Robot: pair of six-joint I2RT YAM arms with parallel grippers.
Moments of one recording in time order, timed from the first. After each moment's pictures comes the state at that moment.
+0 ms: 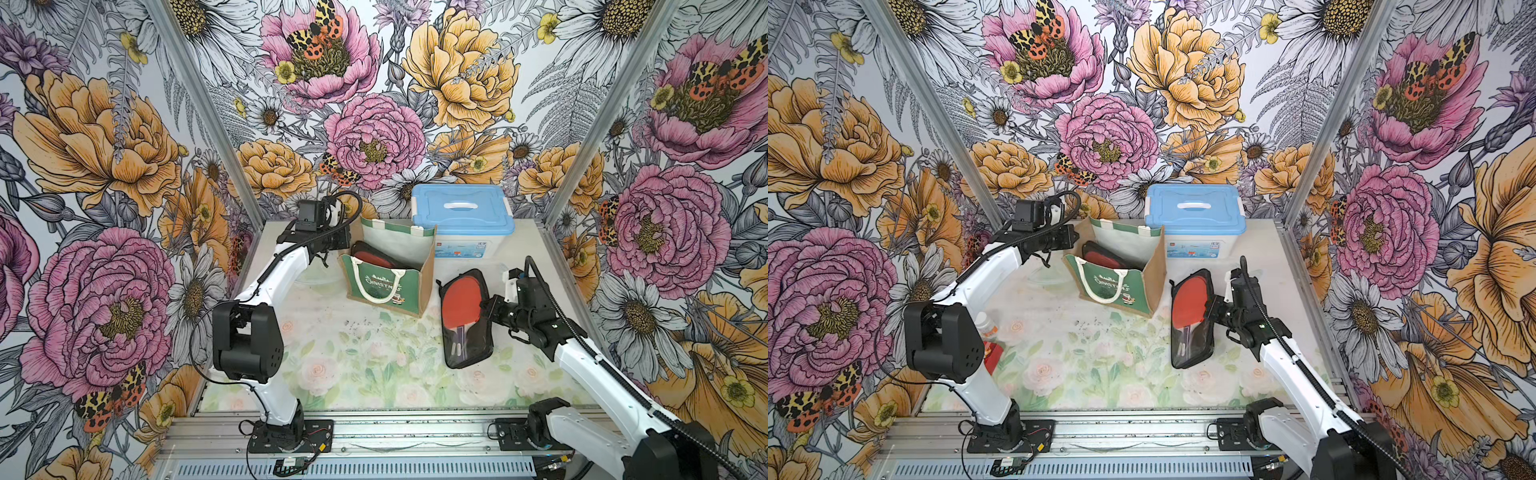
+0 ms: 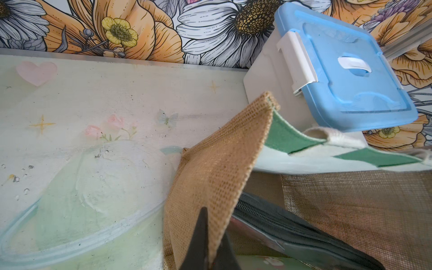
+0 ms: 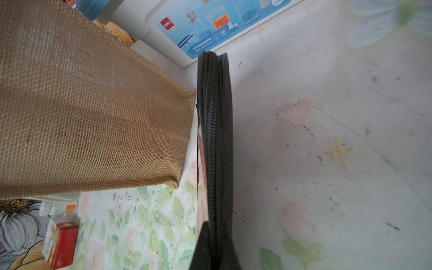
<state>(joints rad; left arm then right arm) -0.15 1.72 1.49 -0.51 0.29 -0.22 0.21 1.01 0.64 -0.36 -0.29 0.59</state>
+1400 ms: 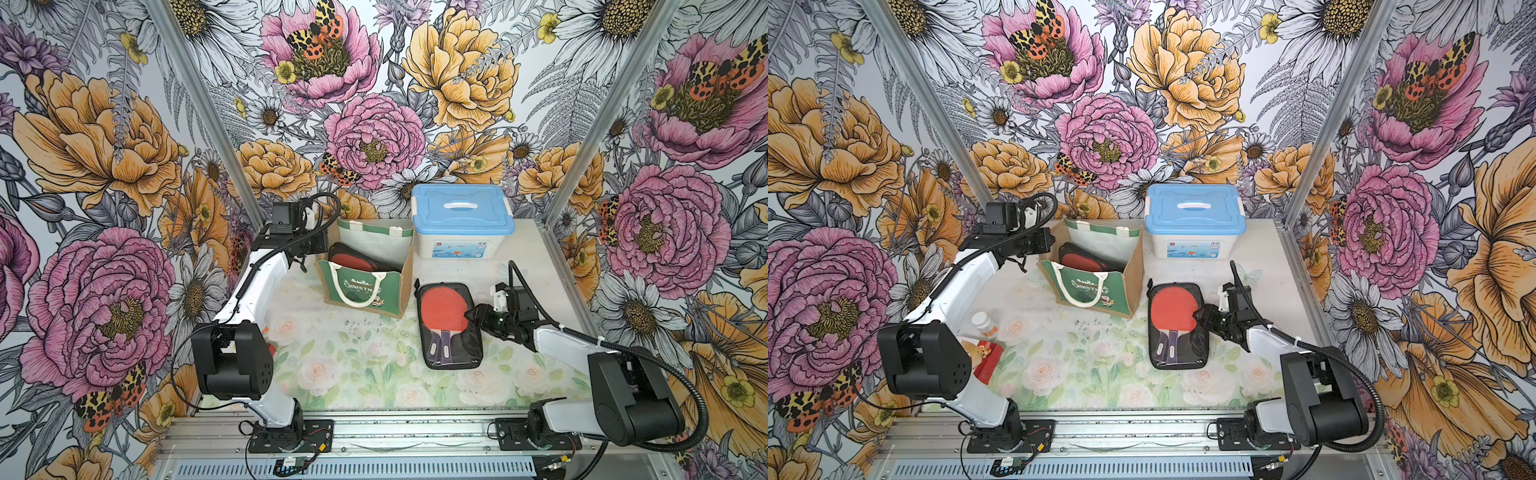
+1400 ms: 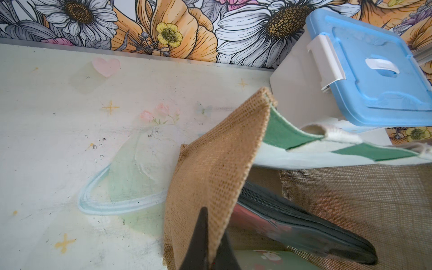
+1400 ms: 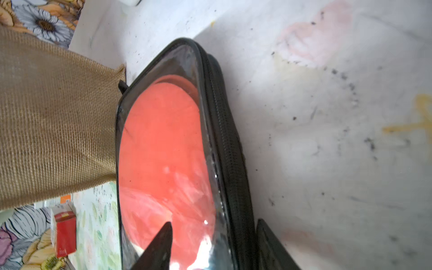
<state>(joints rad) -0.03 1.60 1.44 -0.62 0.28 -0.14 0.14 1.34 0.50 -0.05 -0.43 0.60</state>
